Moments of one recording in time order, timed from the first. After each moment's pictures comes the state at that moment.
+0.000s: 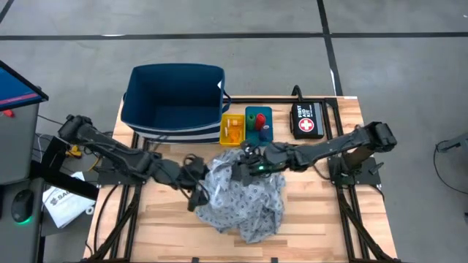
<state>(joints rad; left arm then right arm) -0.43 1.25 0.91 0.04 -0.27 -0.56 0.22 1.62 1.24 0.34 0.08 1.04</state>
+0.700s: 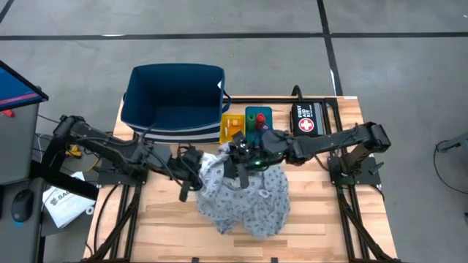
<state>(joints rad) -0.34 1.15 0.91 0.08 -0.11 -0.57 0.21 1.68 1.54 0.18 -0.05 0.76</state>
